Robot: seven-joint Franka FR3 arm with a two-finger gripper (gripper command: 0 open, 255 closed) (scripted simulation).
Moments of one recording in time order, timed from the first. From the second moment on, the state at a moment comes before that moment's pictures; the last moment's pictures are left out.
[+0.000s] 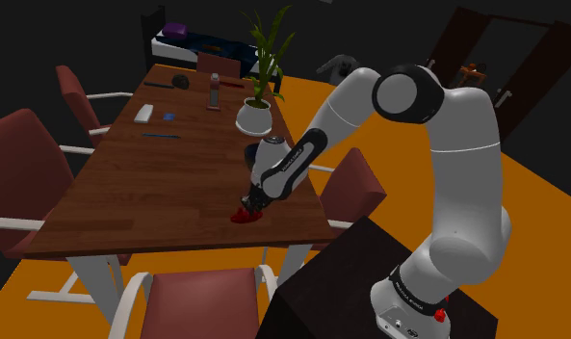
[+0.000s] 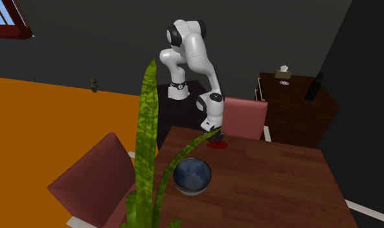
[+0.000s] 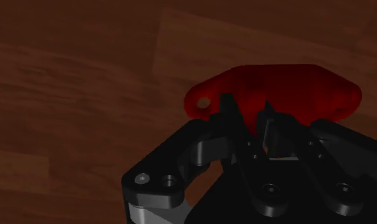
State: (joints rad) arm -0.05 0.66 0.17 -2.16 -0.22 2.82 0.62
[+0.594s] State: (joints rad) arm -0.02 0.50 0.18 -2.25 -0.22 2.73 0.67
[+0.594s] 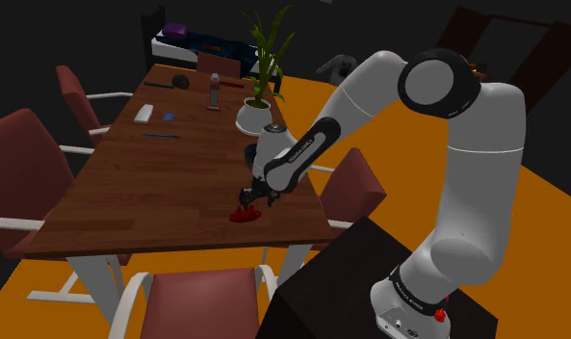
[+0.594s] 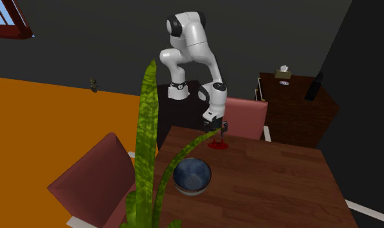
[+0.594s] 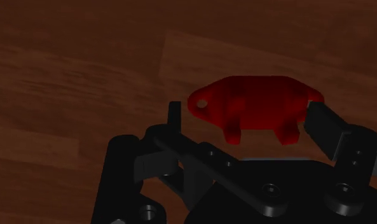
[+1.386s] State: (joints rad) arm 0.01 0.58 0.14 -2.23 -0.24 2.79 0.70
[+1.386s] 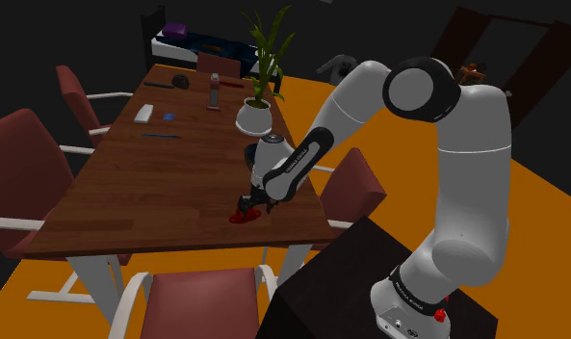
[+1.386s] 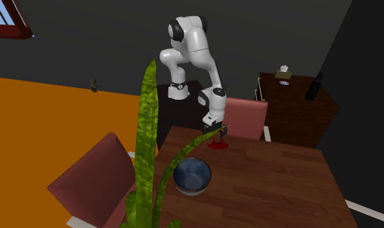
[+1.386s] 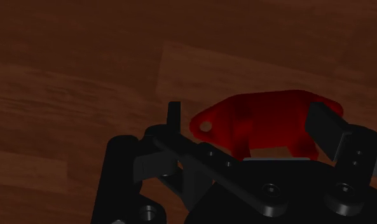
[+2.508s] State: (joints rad) arm -0.01 0.53 0.16 -2.25 -0.23 2.75 0.68
